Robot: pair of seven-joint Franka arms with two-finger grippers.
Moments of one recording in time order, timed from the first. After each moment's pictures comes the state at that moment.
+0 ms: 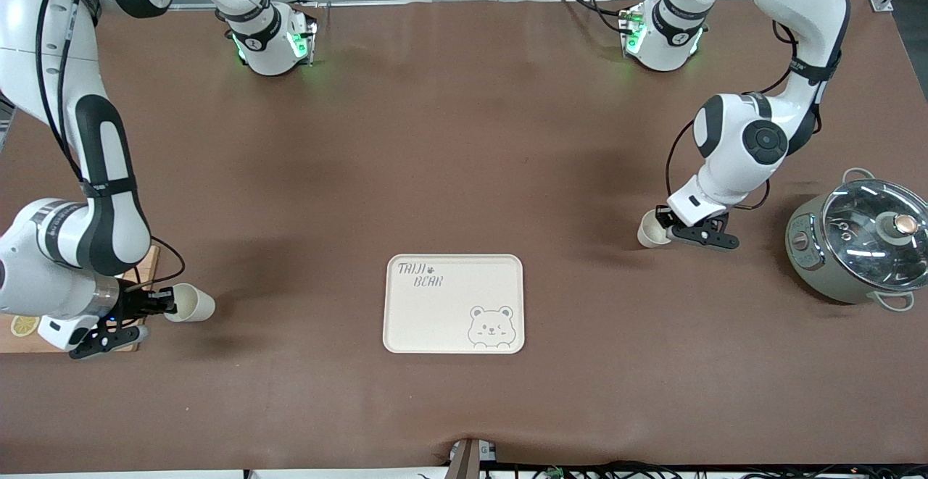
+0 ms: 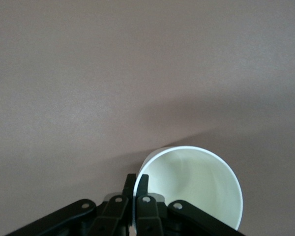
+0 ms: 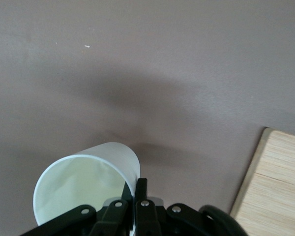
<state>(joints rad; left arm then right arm) -0.23 0.28 0.08 -2.31 -0.09 2.70 0.18 -0.09 0.74 -0.08 -1.41 0.15 2.10 -0.53</state>
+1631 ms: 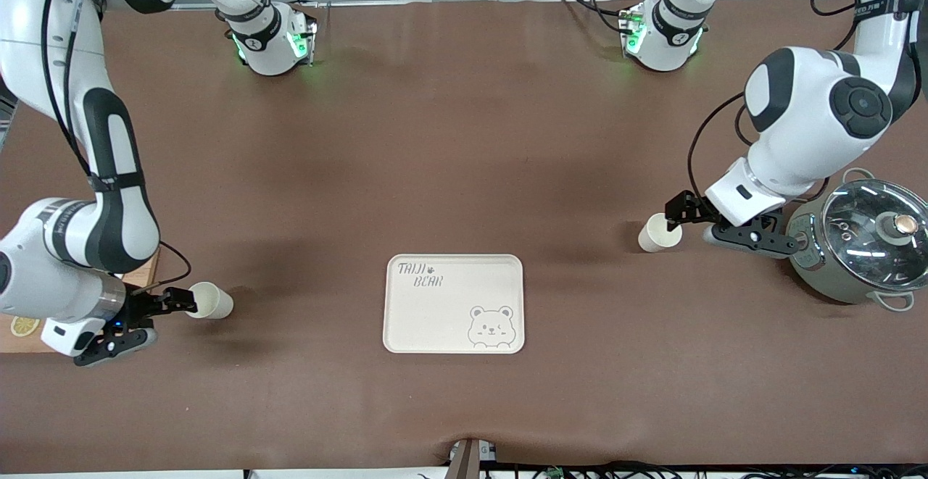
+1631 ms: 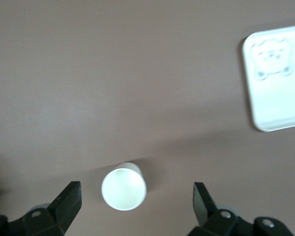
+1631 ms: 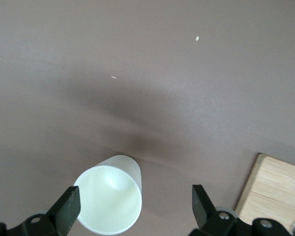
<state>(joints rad) -0.27 0.14 0.06 -1.88 -0.10 2.14 0.02 -0.06 0.68 -0.06 -1.39 0.14 2.09 -0.52</state>
